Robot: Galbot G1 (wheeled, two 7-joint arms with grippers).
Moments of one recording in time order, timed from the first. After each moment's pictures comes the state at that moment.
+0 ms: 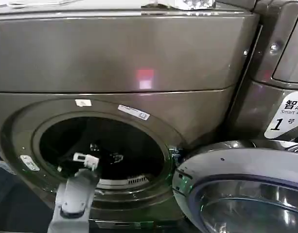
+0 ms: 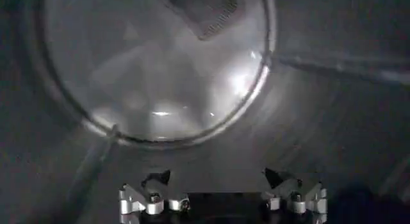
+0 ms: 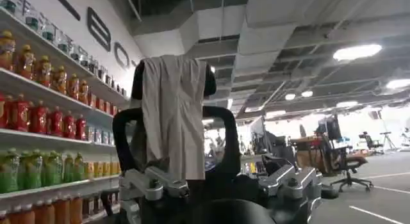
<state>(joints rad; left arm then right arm) 0.82 -1.44 -0.50 -1.90 0.99 0.45 1.12 -1.71 1.13 2.45 1.56 0.68 -0.21 -0.02</state>
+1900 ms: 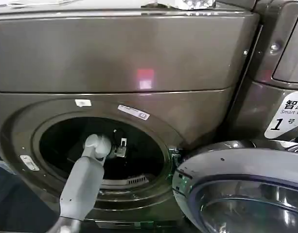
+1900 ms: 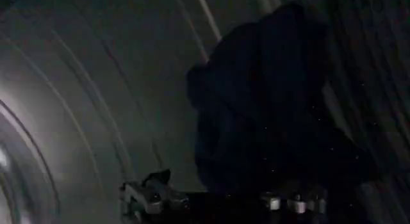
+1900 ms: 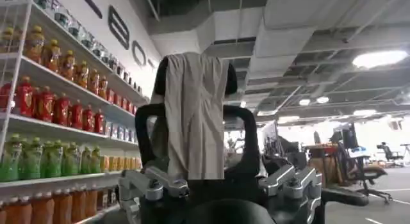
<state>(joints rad) 0.50 -1.41 -0.33 -1.21 1.00 -0.15 1.34 -1.68 1.13 2.38 1.58 0.63 -0.18 -0.02</state>
